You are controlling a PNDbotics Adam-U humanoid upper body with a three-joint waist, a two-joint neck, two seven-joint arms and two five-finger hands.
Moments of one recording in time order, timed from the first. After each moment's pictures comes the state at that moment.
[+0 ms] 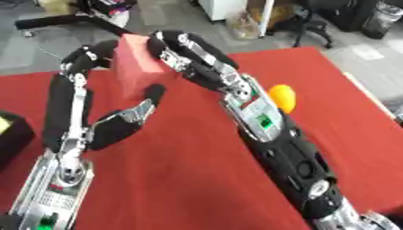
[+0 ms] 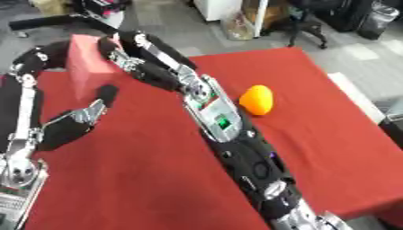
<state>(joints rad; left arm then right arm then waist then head) -0.72 -0.01 -0.38 -1.53 -0.69 0.00 0.32 -0.72 -0.23 0.16 -1.60 0.03 -0.19 0.34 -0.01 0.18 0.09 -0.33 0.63</state>
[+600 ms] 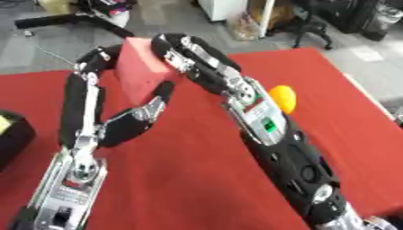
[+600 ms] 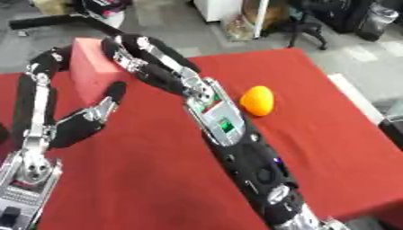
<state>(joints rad) -0.73 -0.03 -0.39 -1.51 -0.61 -0.02 0.33 -0.71 -0.21 0.17 -1.62 0.00 -0.17 0.37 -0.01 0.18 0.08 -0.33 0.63</state>
